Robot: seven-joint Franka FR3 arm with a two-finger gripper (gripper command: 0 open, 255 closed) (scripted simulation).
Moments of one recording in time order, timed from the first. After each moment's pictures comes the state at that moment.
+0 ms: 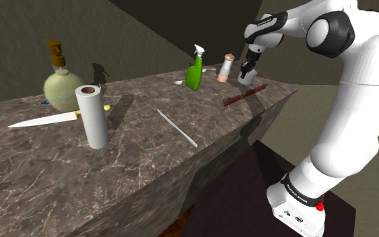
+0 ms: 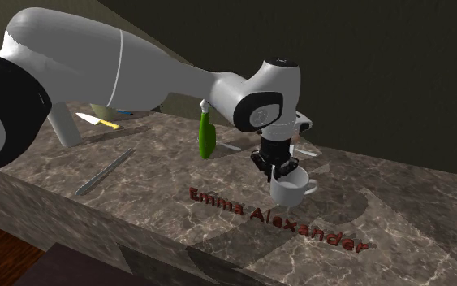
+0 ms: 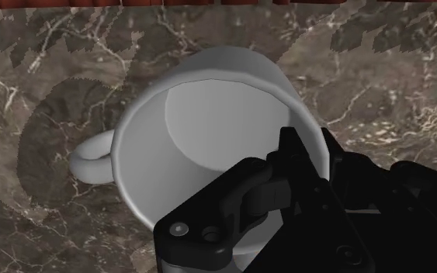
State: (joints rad) arm -0.24 0.40 -0.45 -1.67 0.18 2.10 -0.69
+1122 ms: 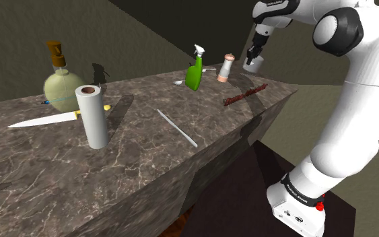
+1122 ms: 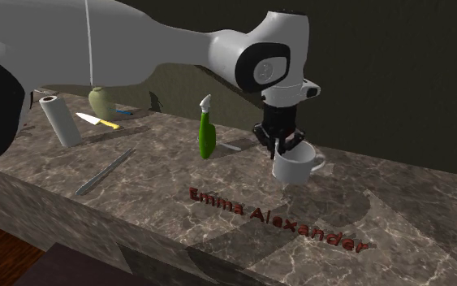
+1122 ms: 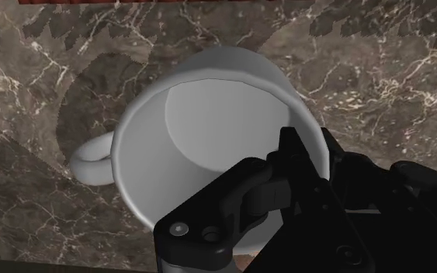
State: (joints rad) arm -0.24 0.35 -0.46 -1.51 0.15 1.90 -0.67
